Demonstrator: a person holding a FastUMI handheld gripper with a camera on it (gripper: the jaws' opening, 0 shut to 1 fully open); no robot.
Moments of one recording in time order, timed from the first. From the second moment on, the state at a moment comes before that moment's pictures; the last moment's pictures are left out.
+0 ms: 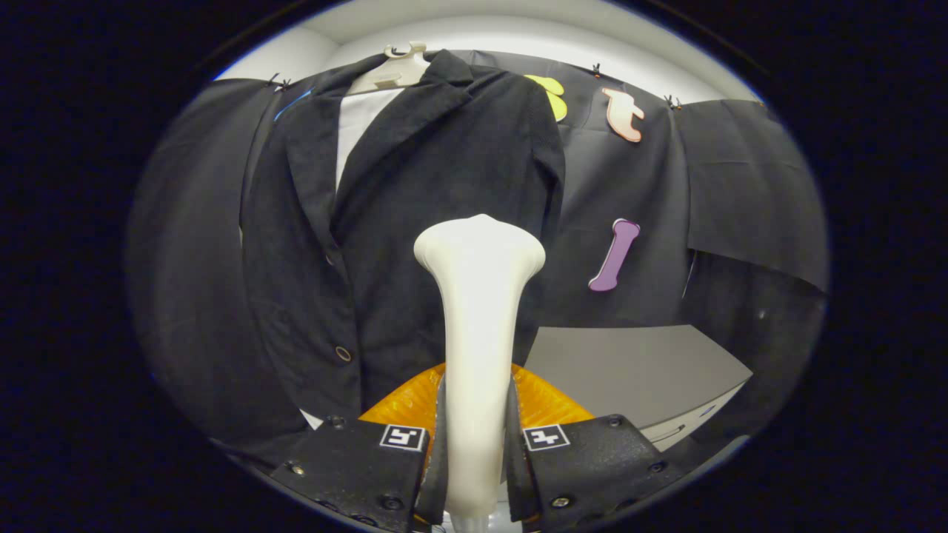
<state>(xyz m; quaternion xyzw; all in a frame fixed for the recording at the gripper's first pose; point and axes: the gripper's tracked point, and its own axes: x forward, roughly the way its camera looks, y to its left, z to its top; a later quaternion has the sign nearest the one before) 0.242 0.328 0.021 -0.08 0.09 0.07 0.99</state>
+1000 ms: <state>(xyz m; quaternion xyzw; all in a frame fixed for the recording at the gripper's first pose) 0.248 0.313 -0.091 -0.08 0.18 0.05 0.98</state>
